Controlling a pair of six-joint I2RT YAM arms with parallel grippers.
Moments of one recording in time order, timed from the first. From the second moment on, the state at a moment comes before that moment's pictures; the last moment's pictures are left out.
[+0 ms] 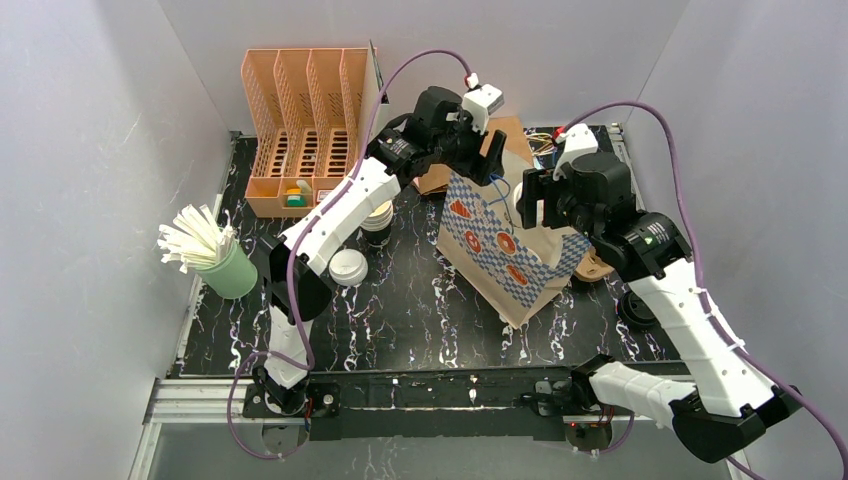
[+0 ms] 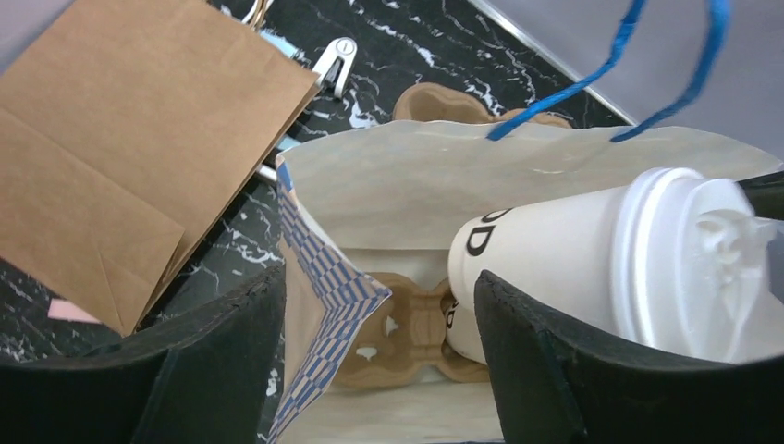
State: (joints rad) left arm -0.74 1.99 2.17 -0.65 0.27 -0.07; right arm 0.54 1.06 1.38 -0.83 0.19 0.16
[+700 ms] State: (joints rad) left arm -0.77 2.11 2.28 -0.83 0.14 -0.02; right arm 0.54 1.03 1.36 -0.83 0.18 0.15
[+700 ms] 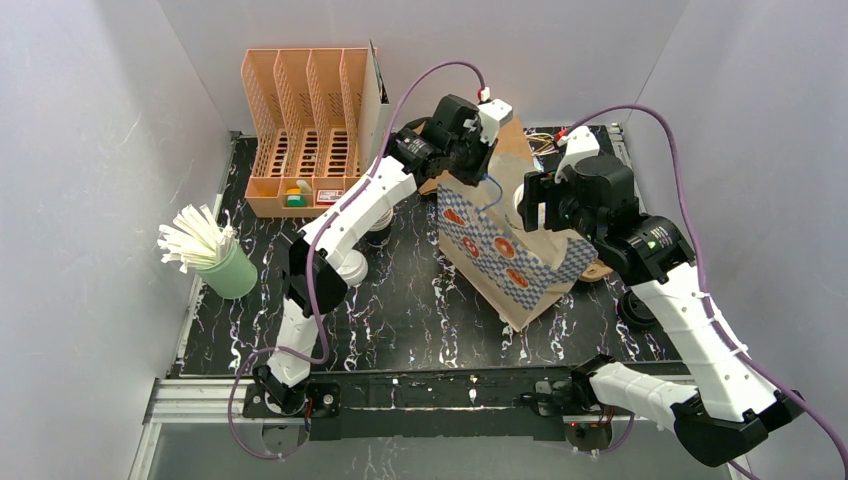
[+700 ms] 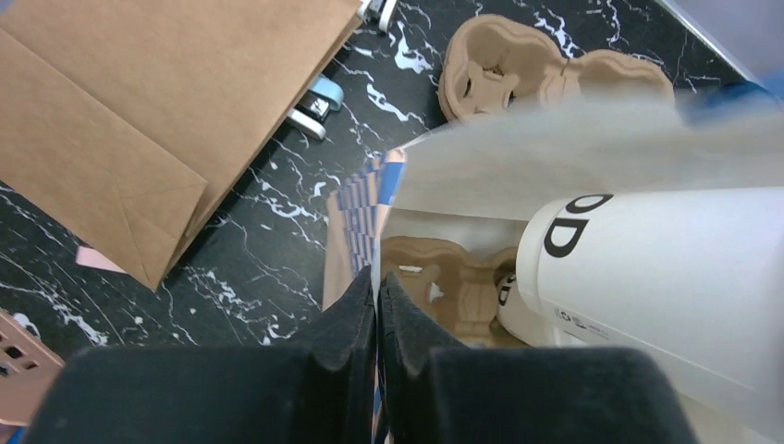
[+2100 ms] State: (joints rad) left arm -0.81 1.93 2.08 -0.48 0.34 -0.17; right arm 0.54 0.97 1.05 -0.52 0.06 -0.03
